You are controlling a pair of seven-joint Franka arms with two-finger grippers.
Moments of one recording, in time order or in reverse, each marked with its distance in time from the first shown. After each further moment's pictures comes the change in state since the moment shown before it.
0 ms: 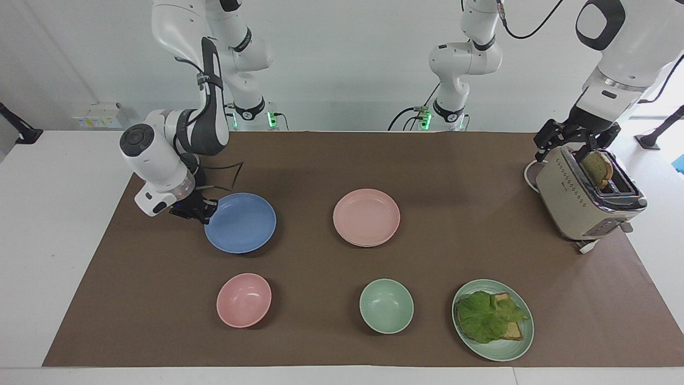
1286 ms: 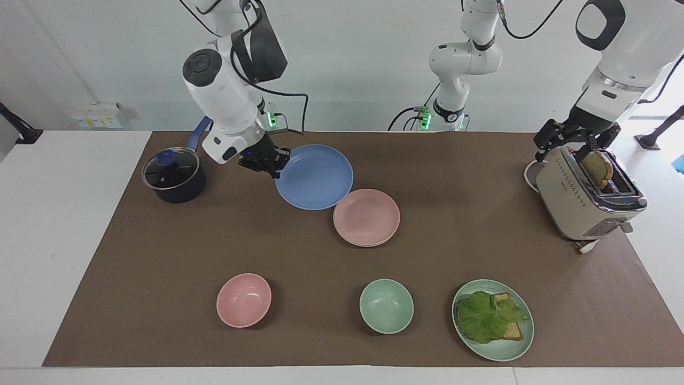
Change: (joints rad) left arm 0.000 0.000 0.000 0.000 0.000 0.000 0.000; right arm 0.254 -0.075 0.089 0.204 0.142 -0.317 0.419
